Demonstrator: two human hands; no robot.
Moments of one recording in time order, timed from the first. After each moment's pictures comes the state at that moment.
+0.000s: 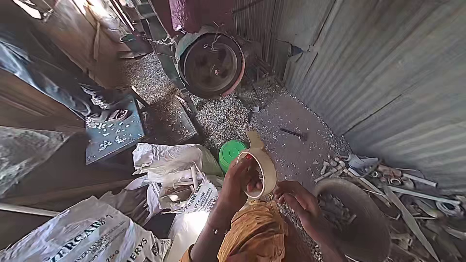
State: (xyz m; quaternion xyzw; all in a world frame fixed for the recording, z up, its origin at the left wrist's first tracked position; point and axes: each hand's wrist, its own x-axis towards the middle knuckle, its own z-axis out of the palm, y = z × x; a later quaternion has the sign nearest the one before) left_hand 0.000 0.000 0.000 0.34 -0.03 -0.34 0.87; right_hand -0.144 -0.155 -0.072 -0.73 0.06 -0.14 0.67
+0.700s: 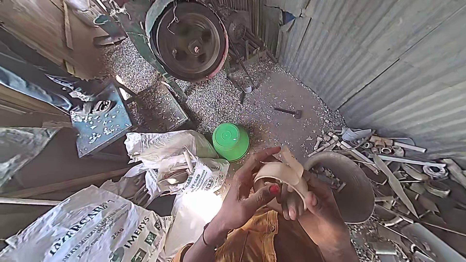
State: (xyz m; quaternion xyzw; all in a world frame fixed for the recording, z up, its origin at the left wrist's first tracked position) left_hand -0.076 -0.044 -0.012 0.50 -0.39 -0.26 0.73; right_hand -0.195 -0.179 -0.015 -0.42 -0.05 -0.17 0.89
